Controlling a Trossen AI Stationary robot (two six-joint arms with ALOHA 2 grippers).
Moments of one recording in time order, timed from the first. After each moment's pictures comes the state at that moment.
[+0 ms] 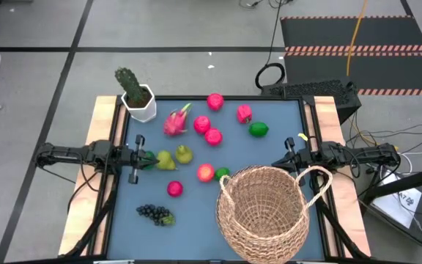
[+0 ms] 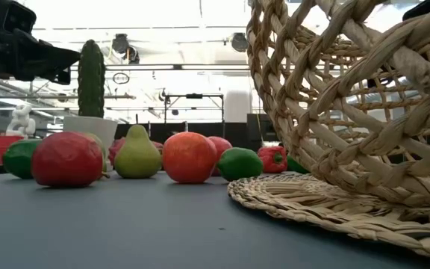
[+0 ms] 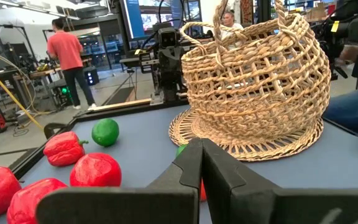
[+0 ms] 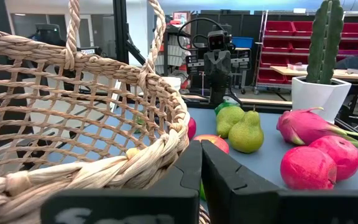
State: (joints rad) left arm -0.08 0.01 0.01 0.02 0.04 0.15; right arm 0.12 0.01 0.01 0.02 -0.05 -0.01
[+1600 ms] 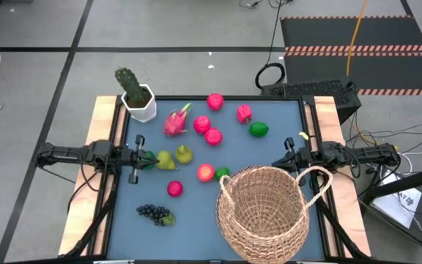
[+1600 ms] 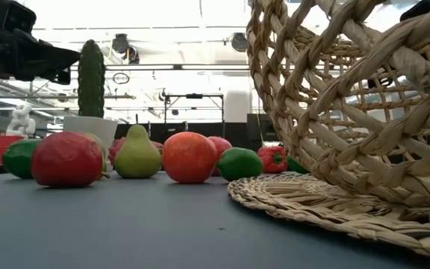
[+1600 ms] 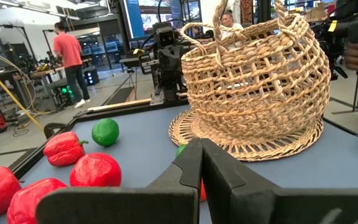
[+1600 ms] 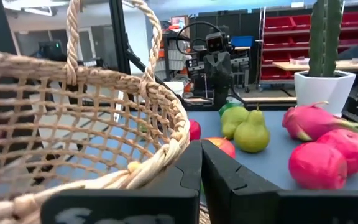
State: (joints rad) left arm -0.08 0.01 0.01 0.02 0.04 0.15; right arm 0.12 0.01 0.01 0.04 -0.05 0.08
